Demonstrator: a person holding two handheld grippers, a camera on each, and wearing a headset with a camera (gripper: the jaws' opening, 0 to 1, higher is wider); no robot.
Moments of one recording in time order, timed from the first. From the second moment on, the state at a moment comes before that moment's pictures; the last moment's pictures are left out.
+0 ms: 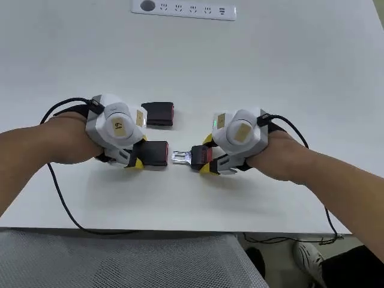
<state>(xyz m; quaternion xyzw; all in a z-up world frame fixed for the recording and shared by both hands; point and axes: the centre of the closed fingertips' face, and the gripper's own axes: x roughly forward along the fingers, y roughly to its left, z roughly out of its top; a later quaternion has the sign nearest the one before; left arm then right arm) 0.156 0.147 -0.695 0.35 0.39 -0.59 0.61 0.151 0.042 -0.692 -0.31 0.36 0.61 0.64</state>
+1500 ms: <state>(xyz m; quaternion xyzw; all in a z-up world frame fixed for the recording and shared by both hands) 0.154 0.145 -0.693 0.36 0.39 -0.59 0.61 0.154 0.065 -0.691 -0.31 0.34 0.61 0.65</state>
